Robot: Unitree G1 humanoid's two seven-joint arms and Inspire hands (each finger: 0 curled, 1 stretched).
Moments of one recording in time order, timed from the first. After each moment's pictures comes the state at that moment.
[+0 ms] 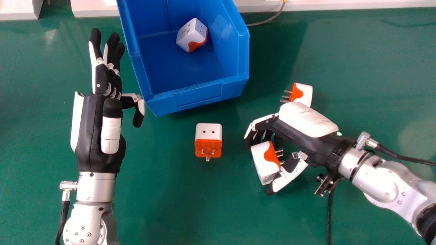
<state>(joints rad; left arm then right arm) -0.28 0.12 0.23 0.88 -0.29 -1.12 -0.44 -0.58 -0.48 0.42 1.02 -0.62 -0.89 -0.08</state>
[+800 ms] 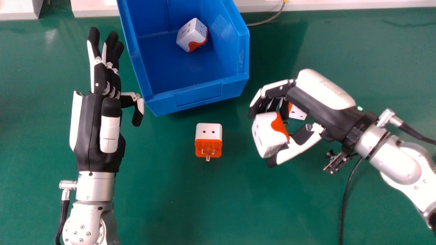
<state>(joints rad) -0.29 0.11 0.24 0.88 -0.30 -1.12 -0.45 -0.52 -0.52 0.24 0.75 -0.34 -0.87 0.16</state>
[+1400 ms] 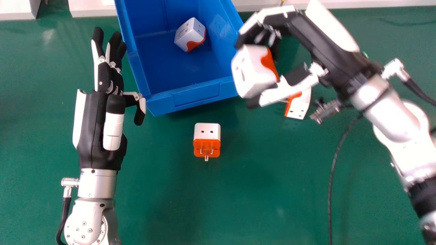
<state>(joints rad) -0.31 0.12 0.24 0.92 -0.27 -1.12 -0.42 -0.70 -0.38 0.14 0.62 -0.22 -0.75 0.20</state>
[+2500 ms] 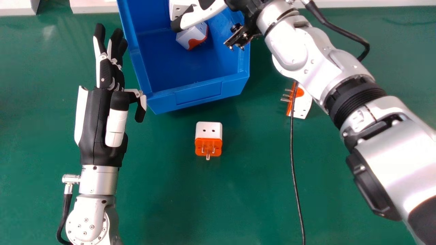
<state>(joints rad) -0.33 0.13 0.24 0.95 -0.23 -1.14 -0.39 -1.29 -0.09 0.35 1.30 -0.61 -0.49 -0.30</state>
